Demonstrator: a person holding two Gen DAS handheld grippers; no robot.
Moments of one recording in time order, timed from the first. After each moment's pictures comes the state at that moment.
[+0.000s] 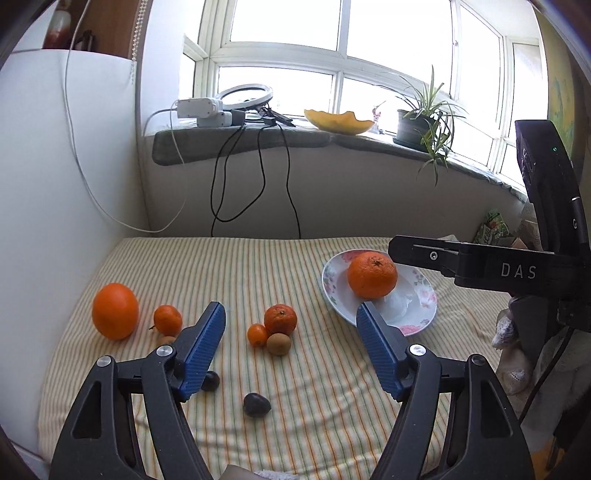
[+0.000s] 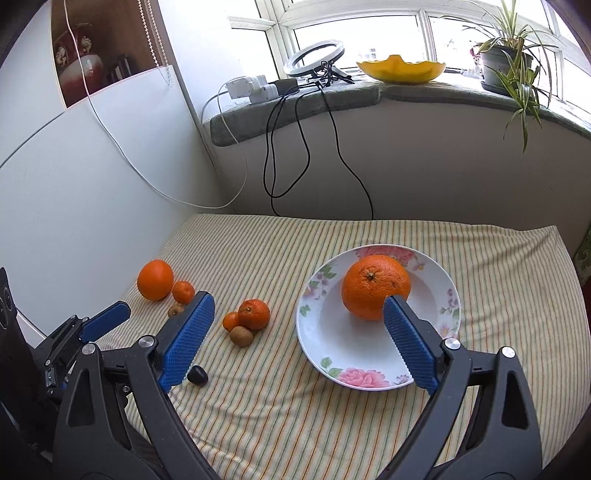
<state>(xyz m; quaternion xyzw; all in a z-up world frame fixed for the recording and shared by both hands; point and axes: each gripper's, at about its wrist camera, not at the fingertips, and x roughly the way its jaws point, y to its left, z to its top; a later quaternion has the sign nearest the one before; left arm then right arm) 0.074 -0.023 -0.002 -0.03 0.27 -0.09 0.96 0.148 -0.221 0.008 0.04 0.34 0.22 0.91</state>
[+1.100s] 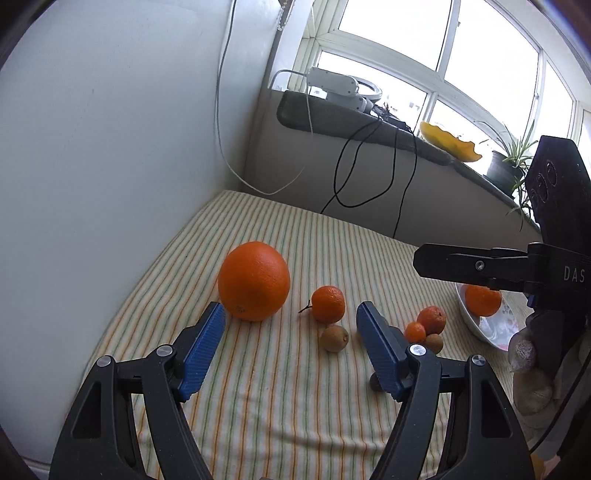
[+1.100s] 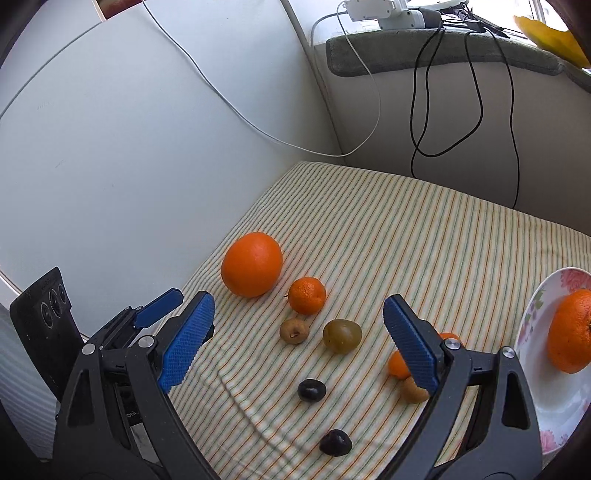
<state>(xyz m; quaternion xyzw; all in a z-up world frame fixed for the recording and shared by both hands) 0.092 0.141 -0.059 -0.14 0.30 0.00 0.94 0.189 -0.028 -0.027 0.01 0.43 0.37 0.83</state>
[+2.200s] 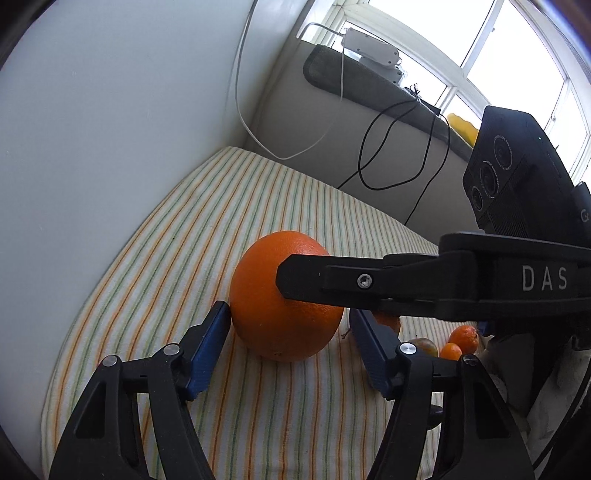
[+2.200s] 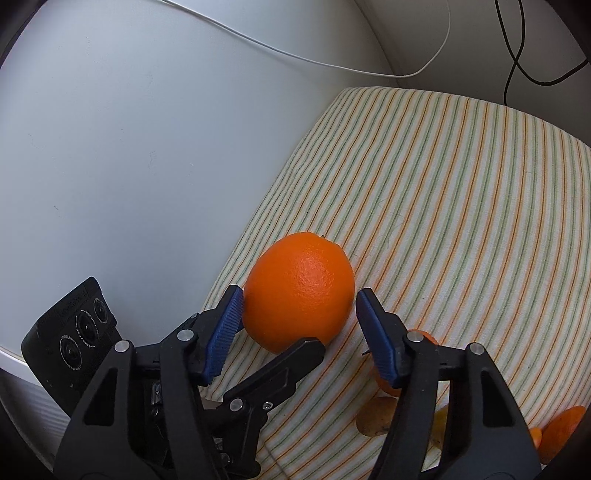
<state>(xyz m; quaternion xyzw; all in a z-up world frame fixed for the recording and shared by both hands) 0.156 0.183 -0.100 -0.21 0.35 -0.03 0.91 0.252 0.079 -0.094 0.06 0.55 0.42 0.72</state>
